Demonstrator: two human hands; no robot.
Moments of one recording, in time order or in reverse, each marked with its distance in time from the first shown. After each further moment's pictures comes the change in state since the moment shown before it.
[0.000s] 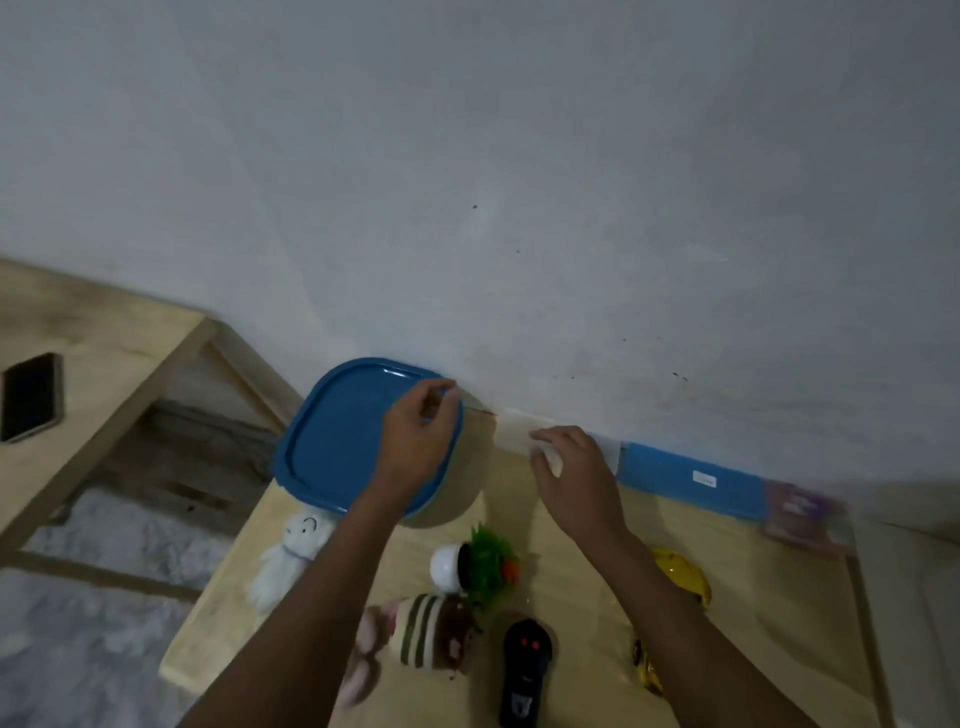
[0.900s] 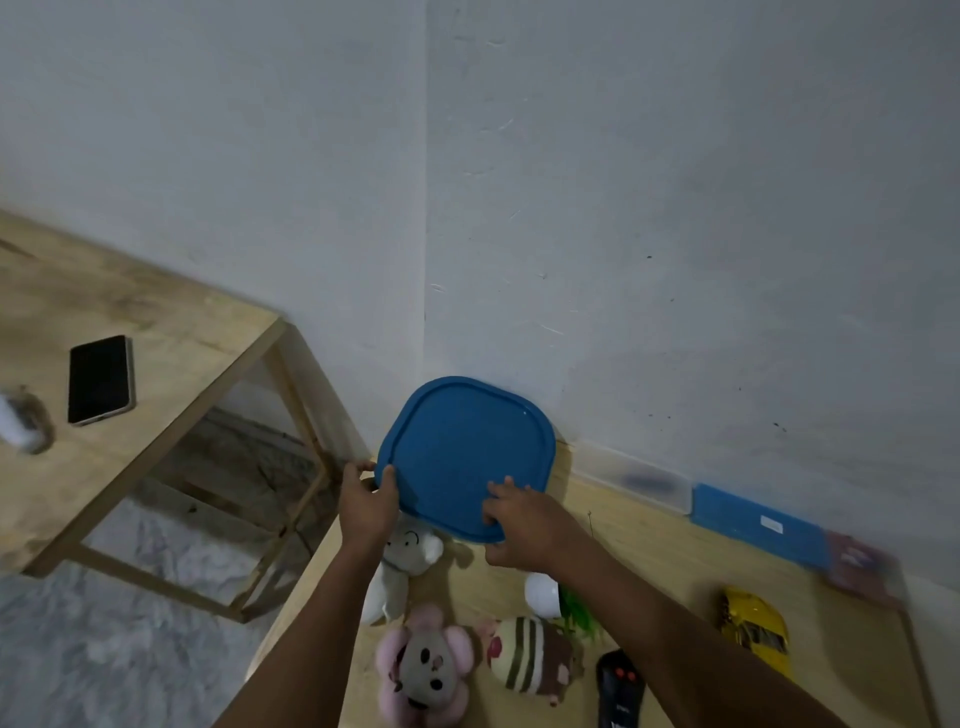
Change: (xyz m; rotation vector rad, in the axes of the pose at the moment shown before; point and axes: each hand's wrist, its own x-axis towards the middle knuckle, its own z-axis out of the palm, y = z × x) left_hand -0.006 -0.145 -0.131 -0.164 0.266 -0.511; right_hand 0.000 -0.129 0.108 -0.627 -0.818 -0.265
